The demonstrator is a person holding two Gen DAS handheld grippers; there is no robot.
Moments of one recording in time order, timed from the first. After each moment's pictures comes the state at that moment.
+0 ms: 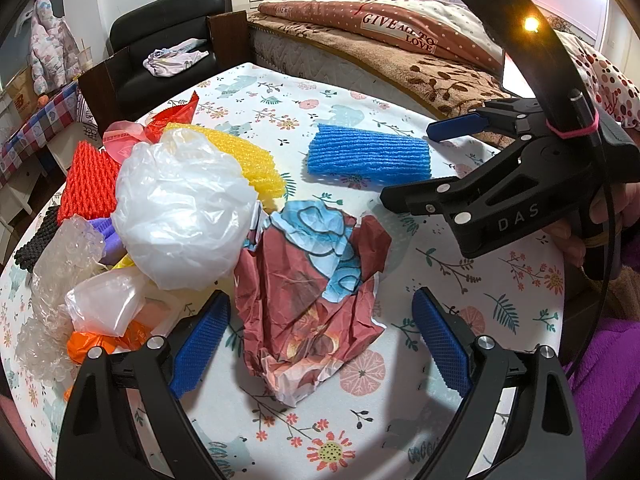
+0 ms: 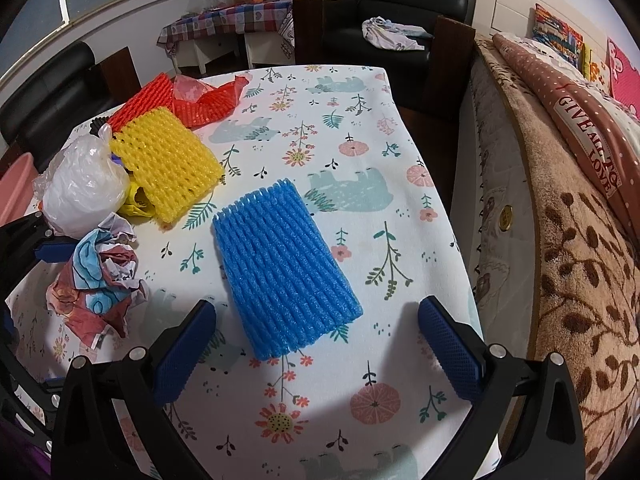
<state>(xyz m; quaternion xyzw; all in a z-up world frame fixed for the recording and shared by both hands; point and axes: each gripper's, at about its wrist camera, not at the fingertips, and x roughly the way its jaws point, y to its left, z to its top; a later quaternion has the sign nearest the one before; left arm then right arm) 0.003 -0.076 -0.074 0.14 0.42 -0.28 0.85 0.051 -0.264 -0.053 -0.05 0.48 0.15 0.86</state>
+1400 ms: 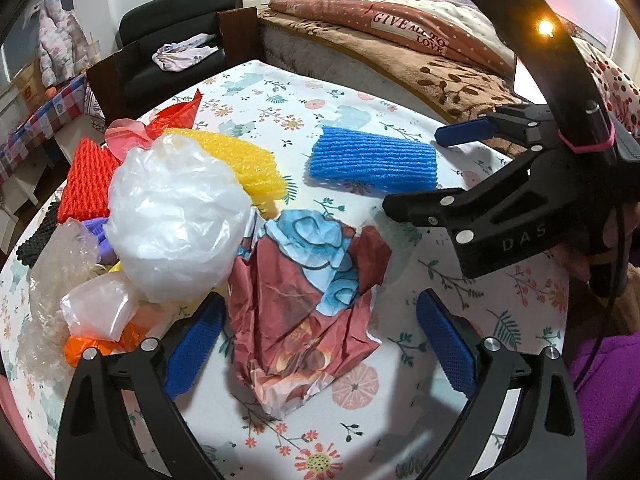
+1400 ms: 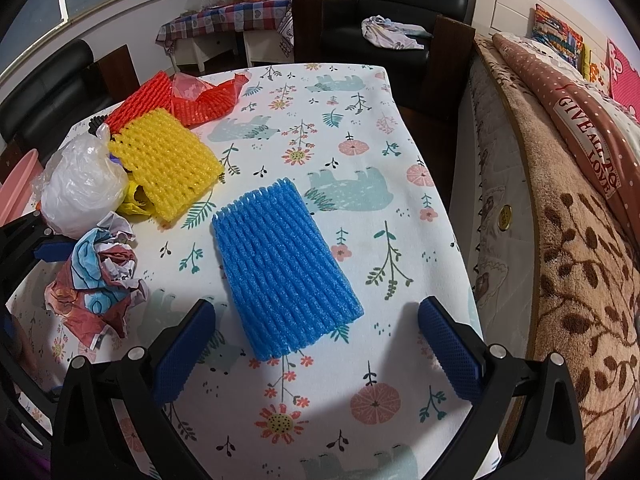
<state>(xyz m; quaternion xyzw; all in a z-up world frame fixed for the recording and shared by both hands) 0.007 -0.081 -0.074 0.13 0.43 -0.26 0.86 0.051 -0.263 -0.053 -0.05 0.48 0.15 0.86</state>
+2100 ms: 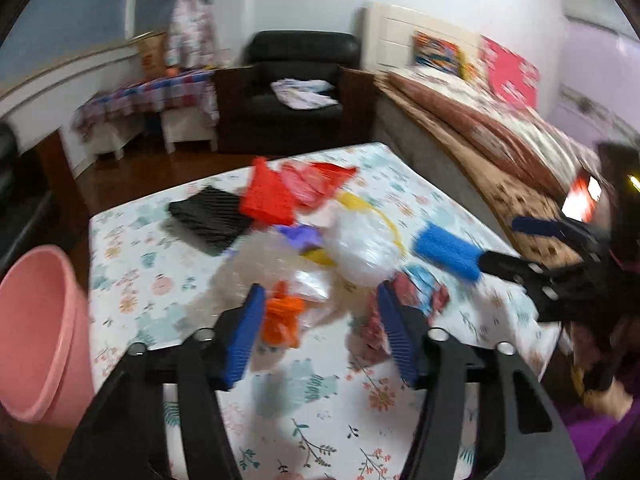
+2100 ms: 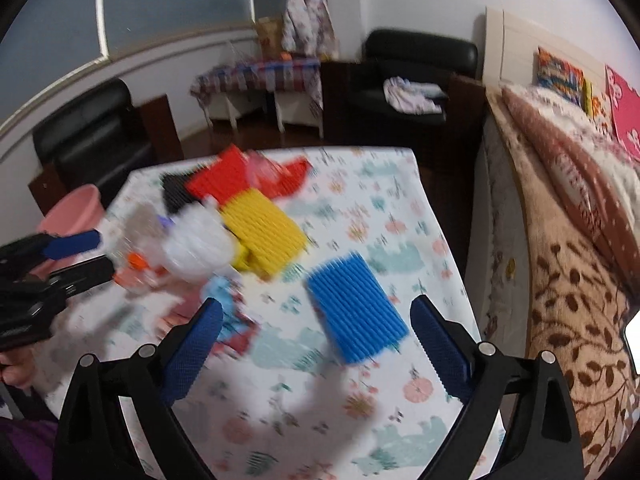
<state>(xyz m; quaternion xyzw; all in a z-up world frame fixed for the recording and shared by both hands) -0.044 0.007 0.003 -0.02 0.35 -0.08 0.93 -0.008 -0.250 0.019 -0.03 0.37 0.20 0.91</state>
